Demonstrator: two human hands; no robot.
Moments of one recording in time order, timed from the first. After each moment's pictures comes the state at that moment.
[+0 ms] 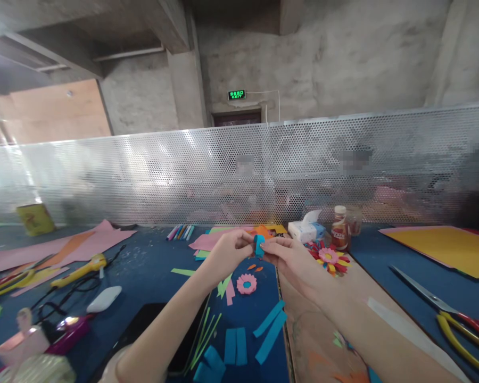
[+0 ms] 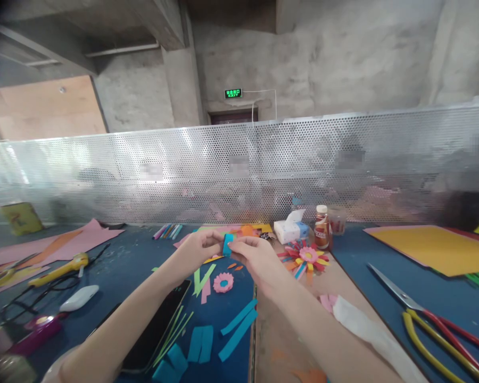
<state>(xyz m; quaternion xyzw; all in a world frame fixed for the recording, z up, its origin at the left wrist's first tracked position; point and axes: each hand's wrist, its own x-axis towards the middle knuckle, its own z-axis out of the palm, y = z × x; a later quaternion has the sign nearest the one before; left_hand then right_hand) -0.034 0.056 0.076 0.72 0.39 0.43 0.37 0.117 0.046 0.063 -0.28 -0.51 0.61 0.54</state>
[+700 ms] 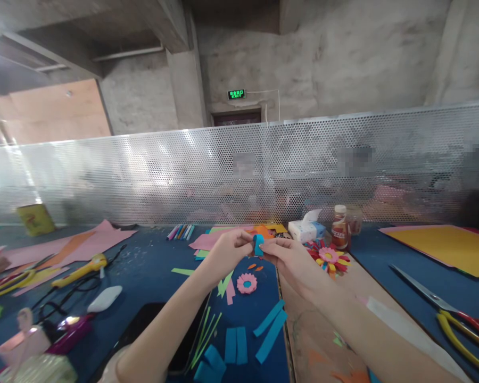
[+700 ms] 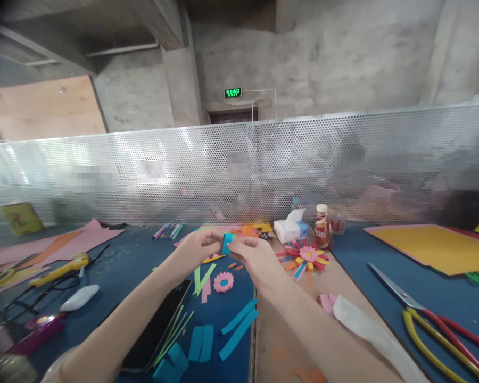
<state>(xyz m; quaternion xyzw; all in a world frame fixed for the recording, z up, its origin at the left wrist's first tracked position) -0.032 0.052 0.079 0.71 0.41 0.44 0.38 0.112 0.040 0.067 -0.30 -0.49 0.61 0.55</state>
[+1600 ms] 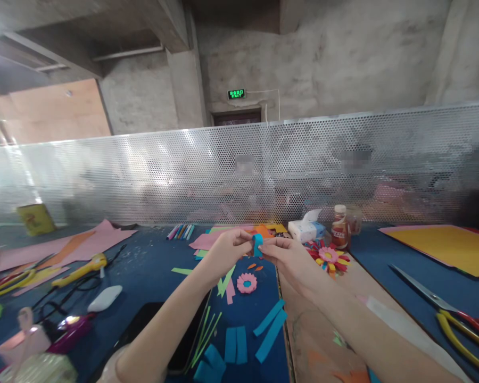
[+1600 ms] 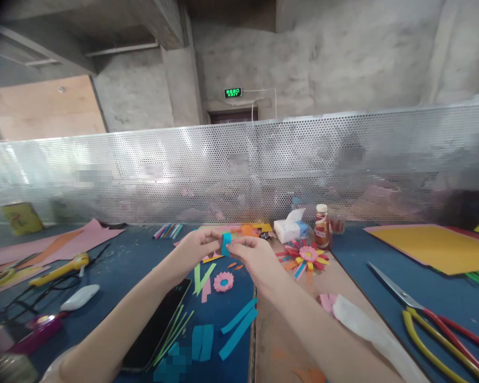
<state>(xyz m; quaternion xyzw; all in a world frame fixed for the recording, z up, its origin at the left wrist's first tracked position) -0.033 0.050 0.082 0.70 0.42 0.43 0.38 0.114 0.043 0.062 -0.31 -0.51 0.58 0.55</state>
